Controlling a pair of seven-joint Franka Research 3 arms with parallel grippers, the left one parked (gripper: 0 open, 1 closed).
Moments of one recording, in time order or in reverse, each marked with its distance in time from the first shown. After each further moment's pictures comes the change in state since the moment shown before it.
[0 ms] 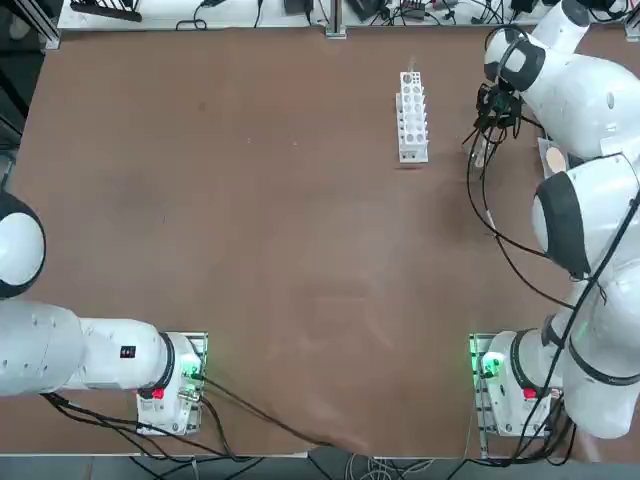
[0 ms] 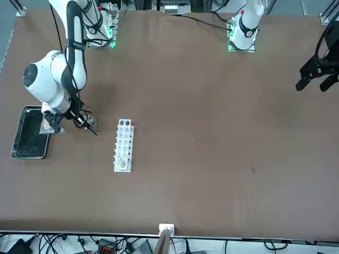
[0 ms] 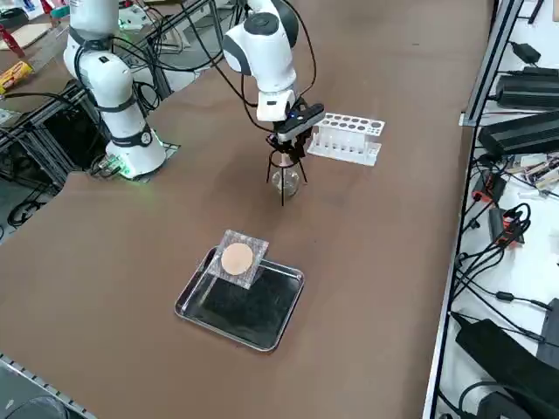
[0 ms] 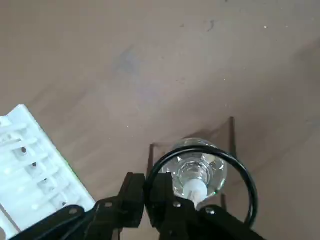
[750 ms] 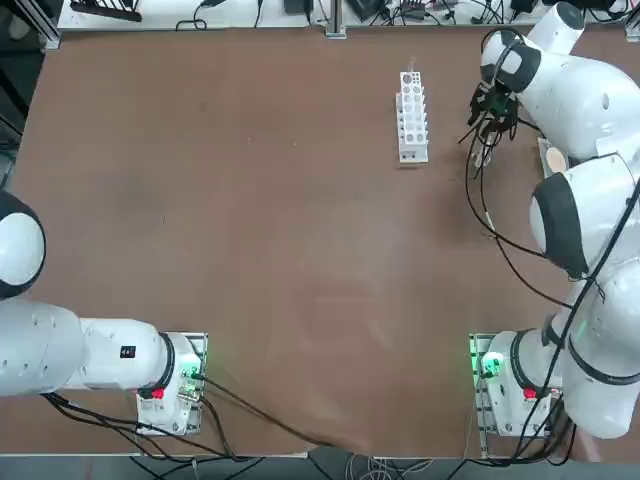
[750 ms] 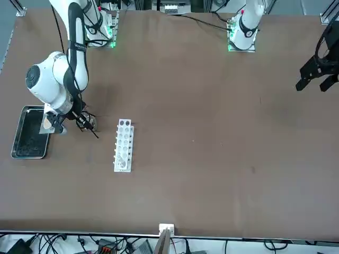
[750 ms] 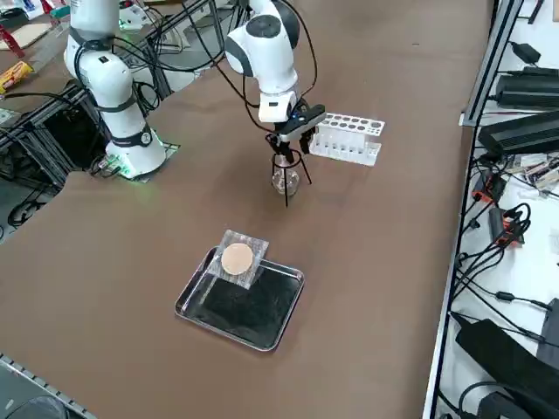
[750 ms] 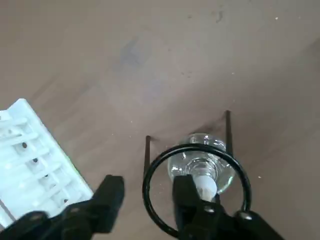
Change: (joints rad) arm -0.006 0.007 0.024 0.003 0.016 0.001 -0.003
